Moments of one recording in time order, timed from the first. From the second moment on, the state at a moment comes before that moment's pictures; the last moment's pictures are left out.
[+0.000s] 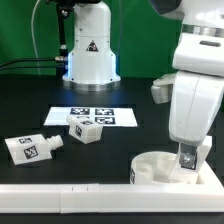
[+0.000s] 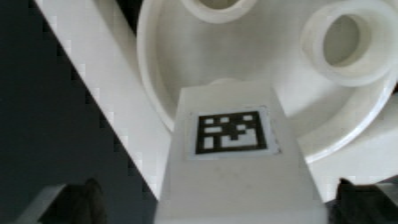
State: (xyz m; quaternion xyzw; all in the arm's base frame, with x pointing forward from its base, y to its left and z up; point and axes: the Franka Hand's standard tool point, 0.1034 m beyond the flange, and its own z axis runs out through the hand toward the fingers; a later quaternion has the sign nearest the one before) arm 0.650 0.116 0.068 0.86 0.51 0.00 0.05
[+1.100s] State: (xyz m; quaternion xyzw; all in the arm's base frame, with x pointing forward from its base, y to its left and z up) arm 0.655 0.097 0.068 1.00 0.05 0.02 0.02
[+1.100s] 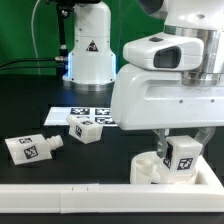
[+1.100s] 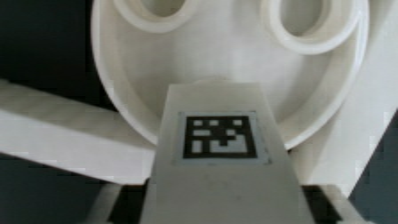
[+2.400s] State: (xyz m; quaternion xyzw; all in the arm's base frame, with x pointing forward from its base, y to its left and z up) arm 0.631 0.048 0.064 0.76 -0.65 0.05 -0.01
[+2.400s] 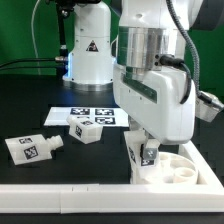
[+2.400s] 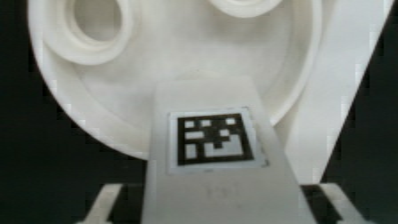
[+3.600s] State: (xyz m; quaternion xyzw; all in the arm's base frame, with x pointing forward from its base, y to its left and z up) arm 0.620 0.043 0.100 0.78 -0.62 0.02 -0.04
